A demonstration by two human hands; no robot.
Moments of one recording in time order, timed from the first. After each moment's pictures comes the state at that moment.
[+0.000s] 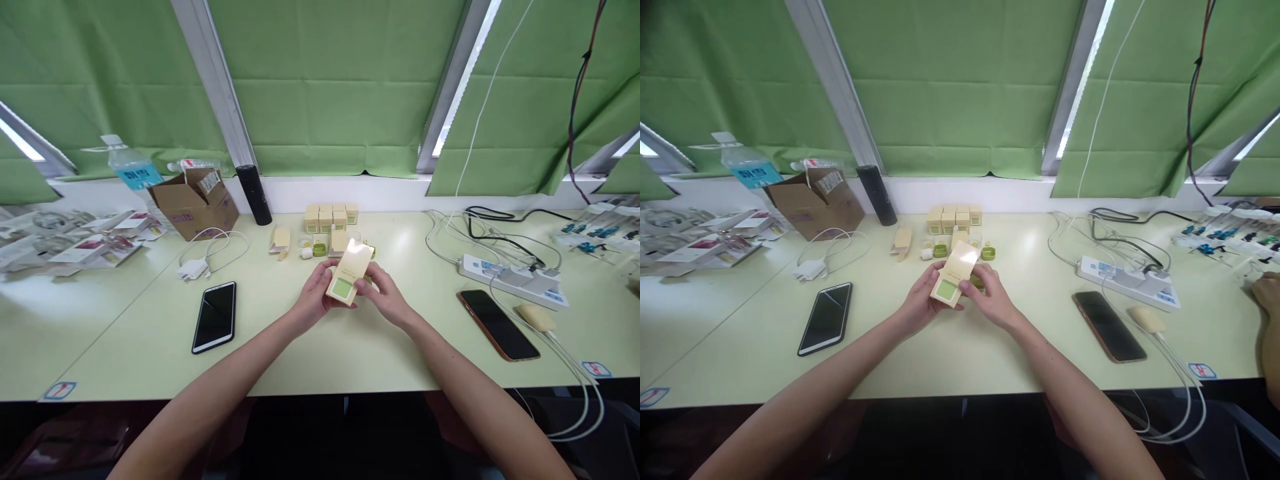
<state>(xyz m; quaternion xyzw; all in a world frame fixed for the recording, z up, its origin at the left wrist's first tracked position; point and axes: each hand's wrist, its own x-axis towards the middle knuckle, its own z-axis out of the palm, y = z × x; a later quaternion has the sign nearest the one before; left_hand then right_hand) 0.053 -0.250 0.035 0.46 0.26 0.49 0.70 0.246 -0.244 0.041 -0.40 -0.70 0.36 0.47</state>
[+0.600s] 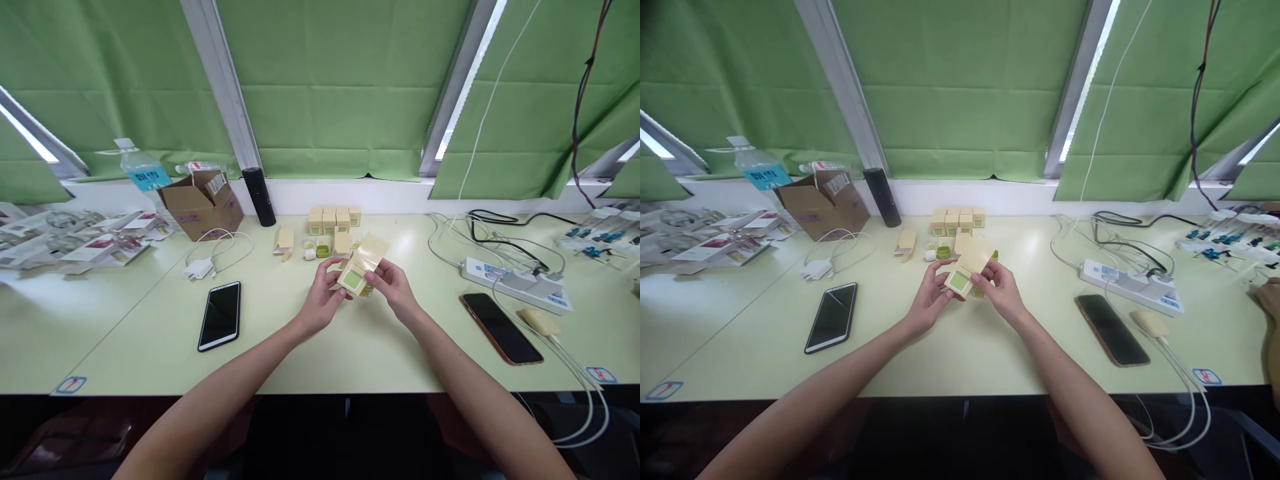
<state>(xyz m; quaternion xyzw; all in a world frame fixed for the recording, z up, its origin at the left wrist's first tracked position) 0.055 -0.256 0.026 0.62 0.27 0.51 0.52 0.249 -0.238 0.046 -0.34 -0.59 0.51 0.52</state>
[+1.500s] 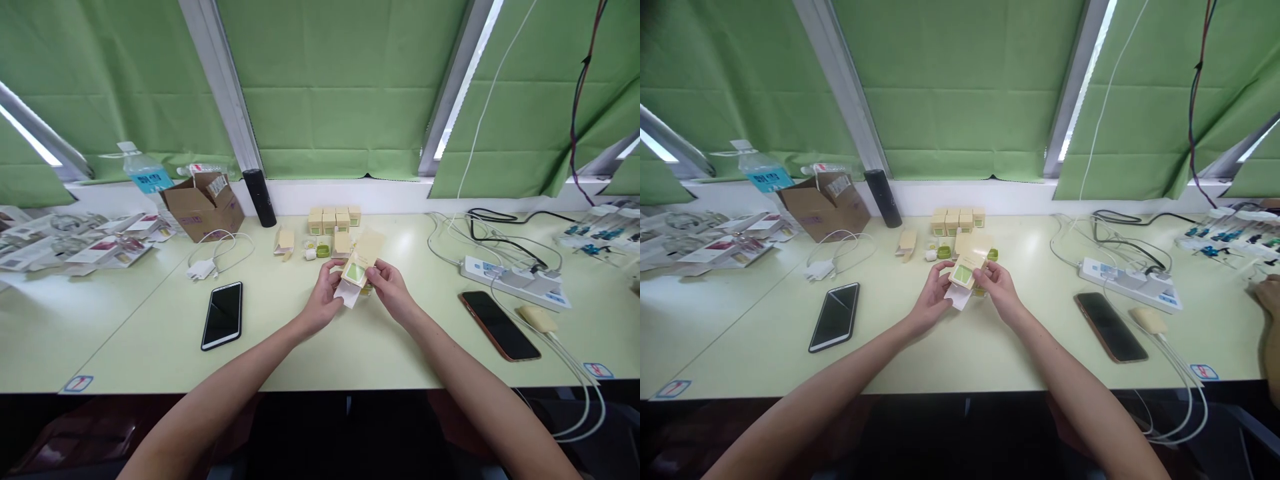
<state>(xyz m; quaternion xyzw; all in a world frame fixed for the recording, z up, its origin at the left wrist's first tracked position) 0.057 -0.256 0.027 0.60 0.27 0.50 0.56 0.242 -0.235 0.041 -0.33 -0.52 0.59 0.53</state>
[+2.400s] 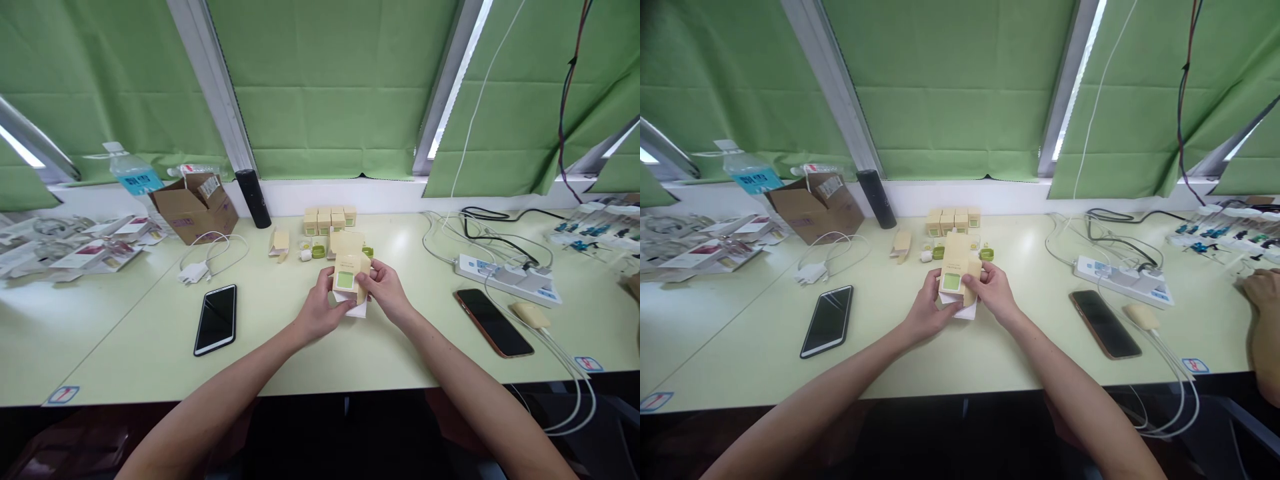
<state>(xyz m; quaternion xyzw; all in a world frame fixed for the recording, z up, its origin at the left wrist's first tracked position) 0.059 -0.266 0.029 0.68 0.41 0.46 0.40 0.239 -0.240 0.048 -0.39 -0.51 0.57 0.51</state>
